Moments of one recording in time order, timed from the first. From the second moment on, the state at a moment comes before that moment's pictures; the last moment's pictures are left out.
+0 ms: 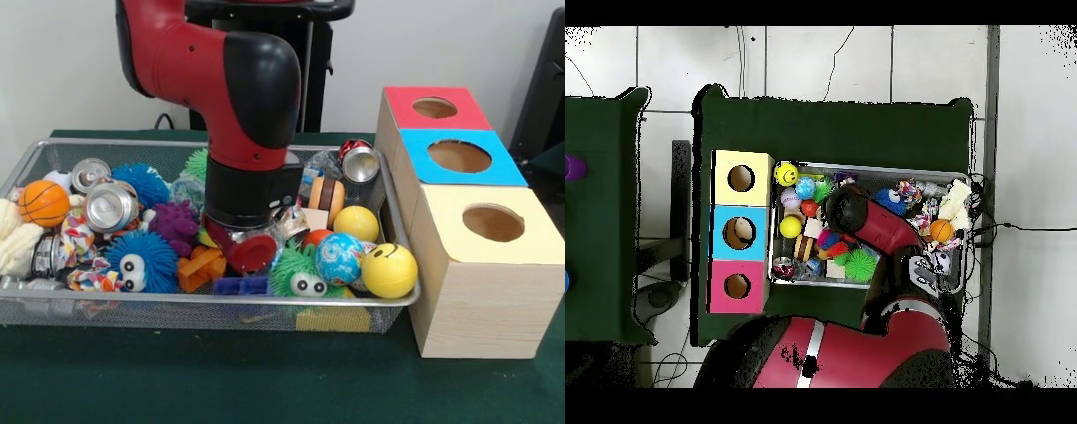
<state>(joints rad) -0.22 -0.28 -0.15 1.52 0.30 0.16 2.35</state>
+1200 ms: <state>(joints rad) -0.48 -0.56 -0.14 1.56 0.15 0.52 2.35</state>
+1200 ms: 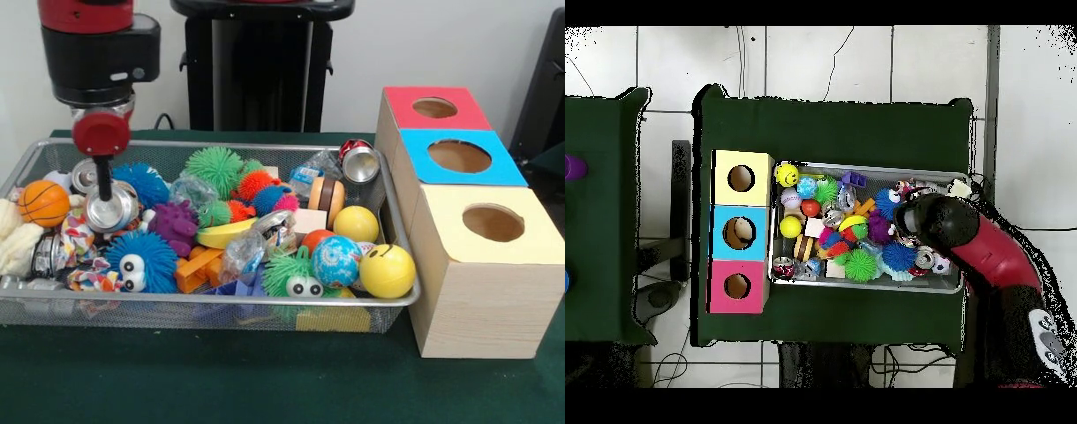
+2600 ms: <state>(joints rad) -0.62 -0.52 -0.12 1.69 -0.13 0.27 2.35</state>
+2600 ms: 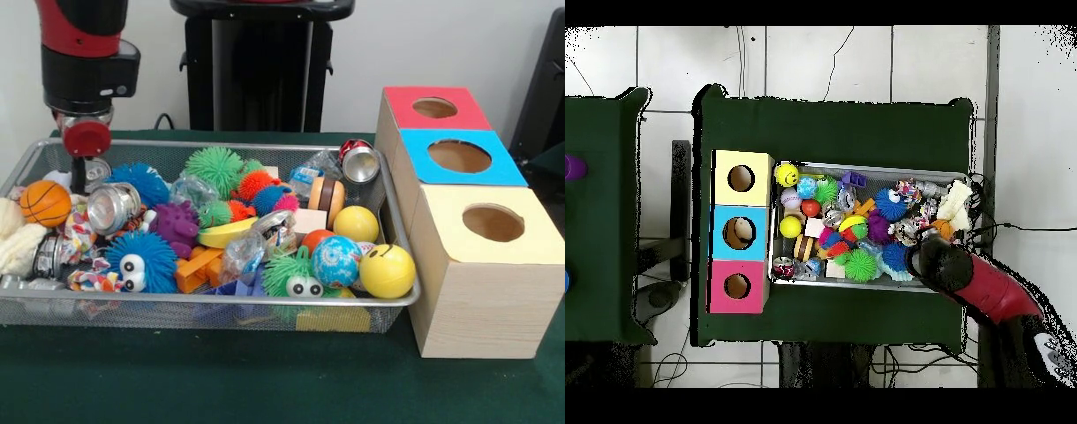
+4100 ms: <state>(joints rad) -0.53 -0.33 -0.16 1.63 -0.15 0.15 2.35</state>
